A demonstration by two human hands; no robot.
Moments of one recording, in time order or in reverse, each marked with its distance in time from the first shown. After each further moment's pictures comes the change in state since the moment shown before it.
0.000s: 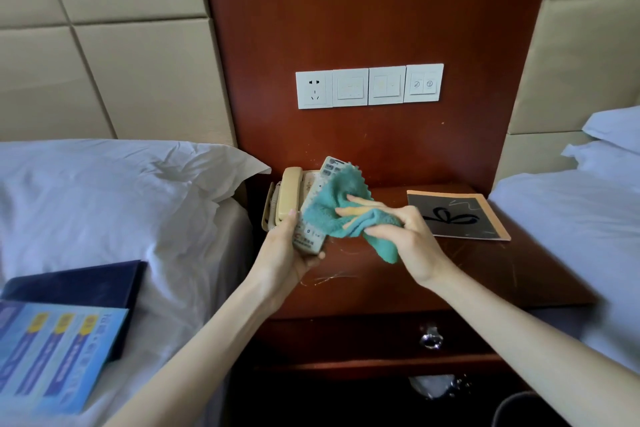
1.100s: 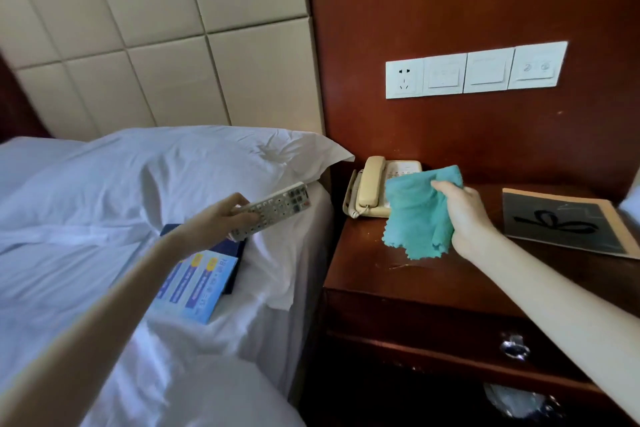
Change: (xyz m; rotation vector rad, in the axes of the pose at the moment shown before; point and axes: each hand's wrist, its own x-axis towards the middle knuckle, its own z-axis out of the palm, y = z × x) left_hand -0.072 0.124 -0.165 1.238 0.301 -0.014; right_hand 0.056 0.019 0.025 0.287 0.491 0.461
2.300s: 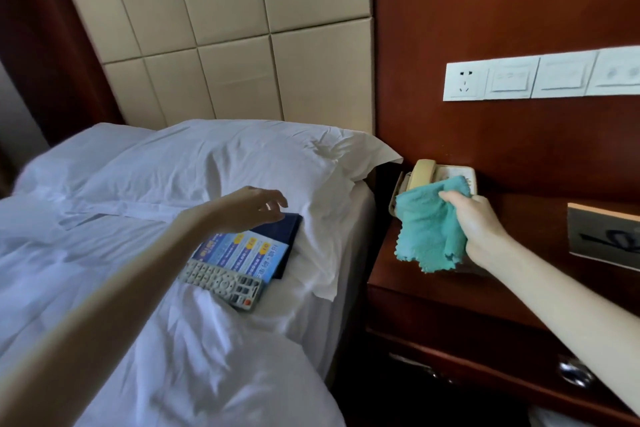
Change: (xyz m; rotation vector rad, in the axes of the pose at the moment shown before) left_hand -0.030 0.003 -0.045 0.640 -0.108 0.117; right_hand -0.010 0.018 0.050 -0.053 -0.166 0.045
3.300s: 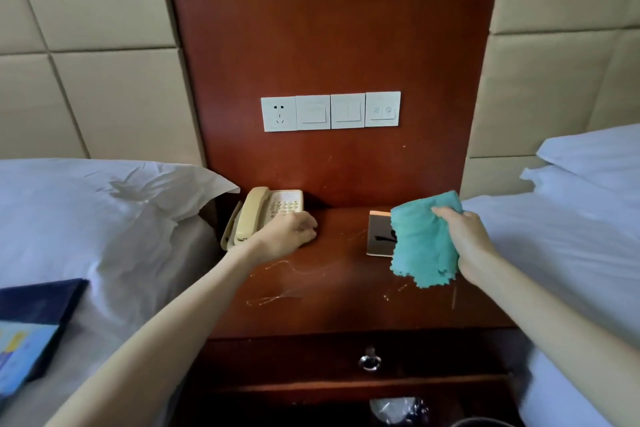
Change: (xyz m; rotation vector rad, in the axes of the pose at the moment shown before) left_hand 0.164 0.286 0.097 -0.432 0.002 0.343; right_hand -0.028 -0.061 -0.250 -0.157 0.481 -0.058
